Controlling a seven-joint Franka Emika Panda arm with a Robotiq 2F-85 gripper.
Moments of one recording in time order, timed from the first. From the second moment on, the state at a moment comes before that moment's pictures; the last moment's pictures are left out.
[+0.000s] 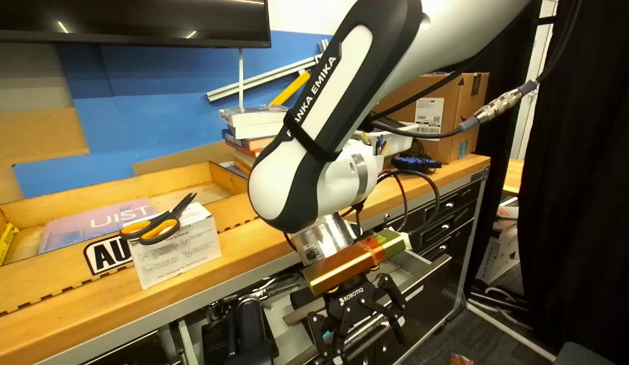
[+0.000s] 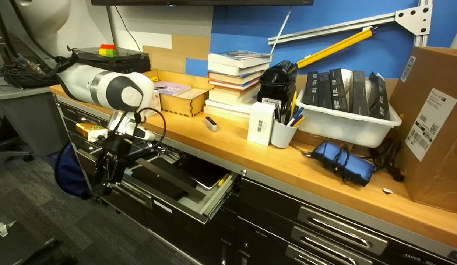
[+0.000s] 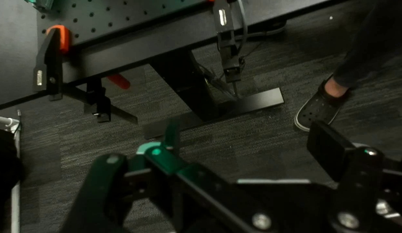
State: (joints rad) arm 0.19 0.31 0.09 -2.23 0.06 1.91 0.49
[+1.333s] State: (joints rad) arm 0.36 0.55 0.02 -1.82 -0.38 2.09 0.74
